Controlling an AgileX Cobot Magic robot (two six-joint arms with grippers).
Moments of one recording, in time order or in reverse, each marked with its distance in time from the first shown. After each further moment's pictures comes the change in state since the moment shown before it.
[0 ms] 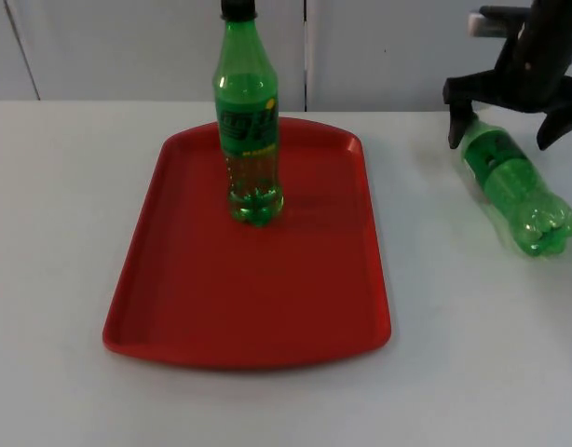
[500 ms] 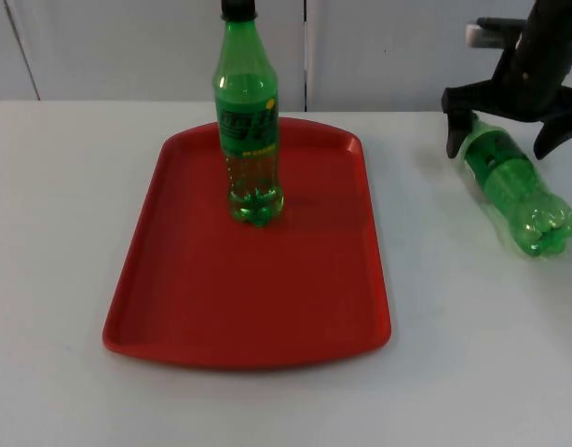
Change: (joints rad) right arm -0.002 0.028 -0.014 0.011 0.009 -0.015; left arm 0.000 0.000 0.000 0.000 0.002 0.000
